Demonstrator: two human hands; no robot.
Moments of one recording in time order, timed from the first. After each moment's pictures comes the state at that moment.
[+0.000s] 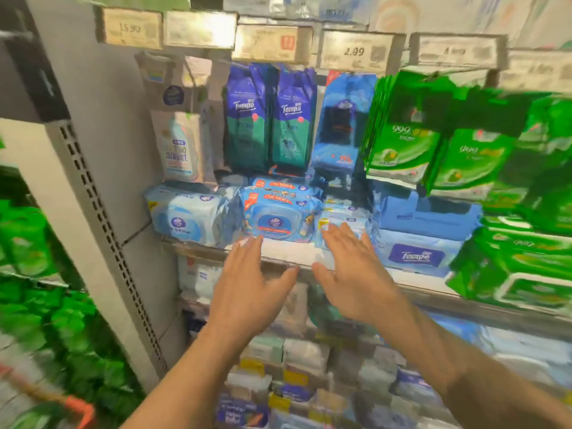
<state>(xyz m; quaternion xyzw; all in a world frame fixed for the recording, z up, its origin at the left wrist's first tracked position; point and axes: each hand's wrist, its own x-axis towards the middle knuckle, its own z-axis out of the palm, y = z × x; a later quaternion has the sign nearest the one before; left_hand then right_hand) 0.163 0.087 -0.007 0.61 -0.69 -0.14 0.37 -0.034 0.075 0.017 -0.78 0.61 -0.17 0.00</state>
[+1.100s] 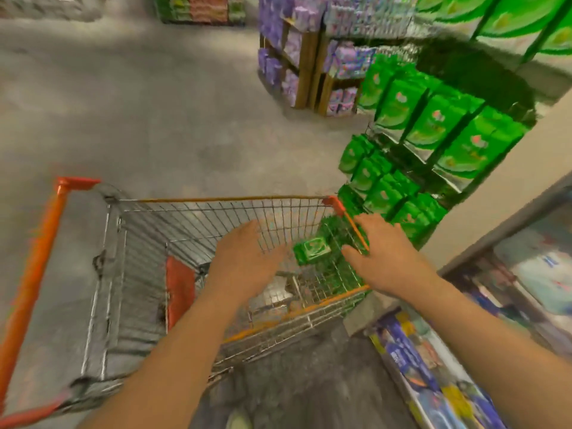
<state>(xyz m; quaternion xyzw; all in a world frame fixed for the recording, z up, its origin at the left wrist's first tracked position) 0.597 0.456 -0.085 0.89 -0.25 -0.20 0.32 0.462 0.257 -0.061 -0.96 0.27 0.01 0.12</state>
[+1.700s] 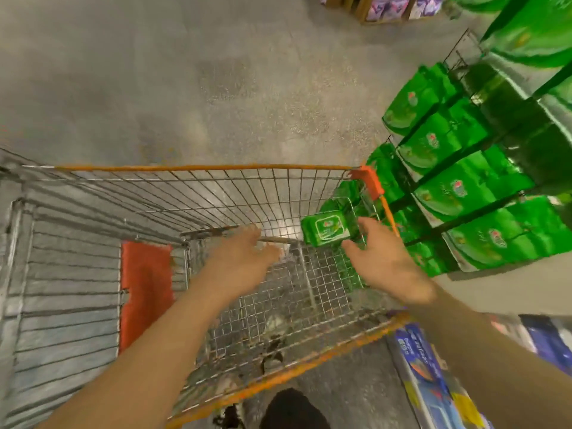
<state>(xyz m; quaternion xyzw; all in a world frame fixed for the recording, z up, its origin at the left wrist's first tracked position) 0.717 0.339 -0.239 0.86 -0.12 -0.39 0.30 0.604 0.133 -0.220 -0.87 0.37 0.15 0.29</state>
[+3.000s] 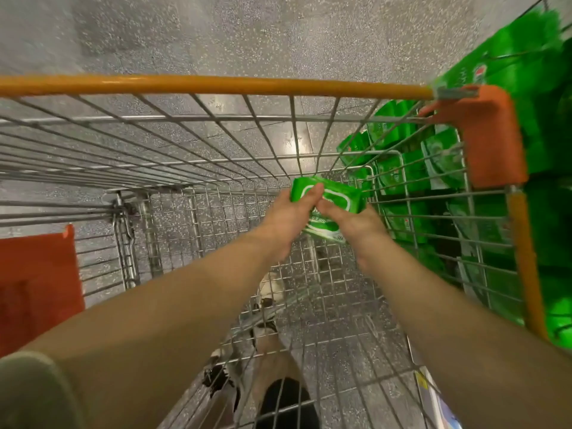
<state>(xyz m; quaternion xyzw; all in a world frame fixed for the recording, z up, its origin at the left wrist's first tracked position) 0.770 0.145 -0.540 0.68 0.18 -0.53 0.47 0.699 0.039 -0.525 -0.57 0.60 0.21 0.52</state>
